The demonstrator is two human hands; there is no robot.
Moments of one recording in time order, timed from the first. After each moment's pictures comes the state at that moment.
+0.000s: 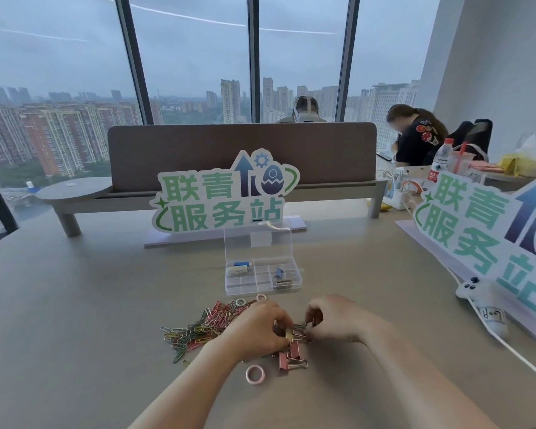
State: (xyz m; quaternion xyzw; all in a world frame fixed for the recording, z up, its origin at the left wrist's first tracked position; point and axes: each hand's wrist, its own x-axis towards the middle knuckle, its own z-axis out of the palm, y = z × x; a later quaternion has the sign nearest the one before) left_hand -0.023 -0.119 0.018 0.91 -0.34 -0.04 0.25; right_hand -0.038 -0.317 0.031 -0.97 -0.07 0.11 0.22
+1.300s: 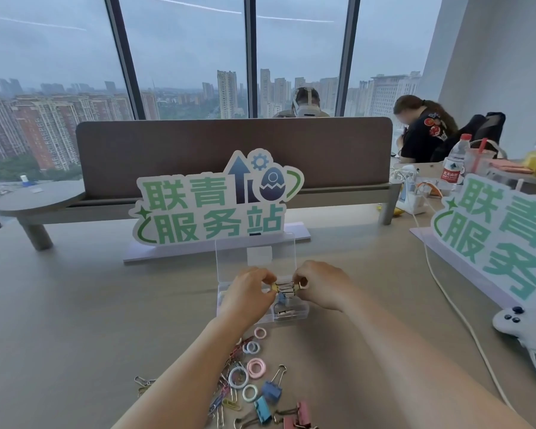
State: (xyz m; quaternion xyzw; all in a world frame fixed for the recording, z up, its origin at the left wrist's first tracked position) left_hand 0.101 -0.136 0.023 0.93 -0.16 0.07 0.32; right_hand 0.095 -0.317 0.046 -0.99 -0.09 -0.01 0.10
